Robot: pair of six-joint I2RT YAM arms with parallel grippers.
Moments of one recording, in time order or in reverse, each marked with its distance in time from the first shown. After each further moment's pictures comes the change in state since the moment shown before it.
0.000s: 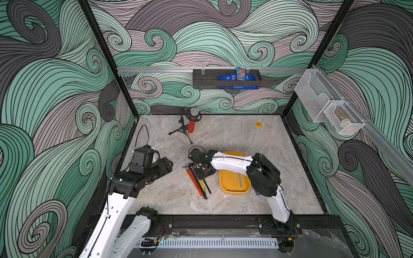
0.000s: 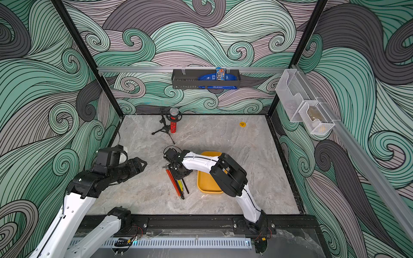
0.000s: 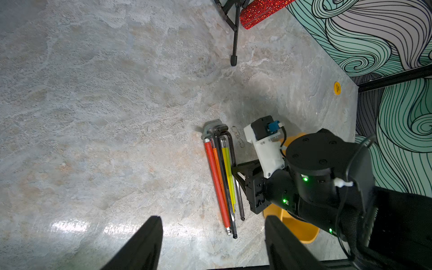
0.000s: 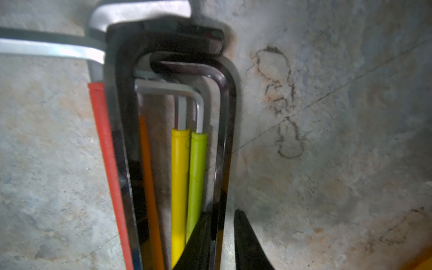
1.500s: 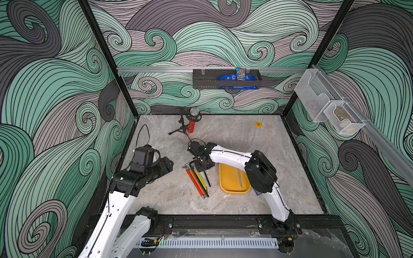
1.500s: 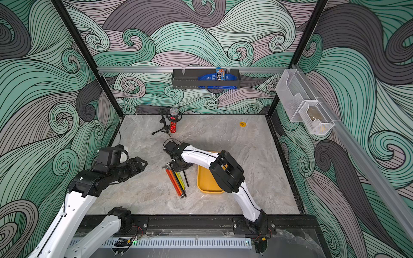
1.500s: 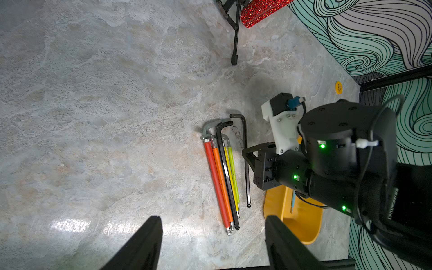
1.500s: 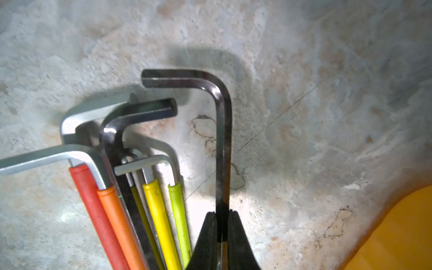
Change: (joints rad) left arm 0.000 0.013 -0.001 0.008 0.001 0.000; right arm -0.061 0.069 0.179 -0.121 0.071 0.124
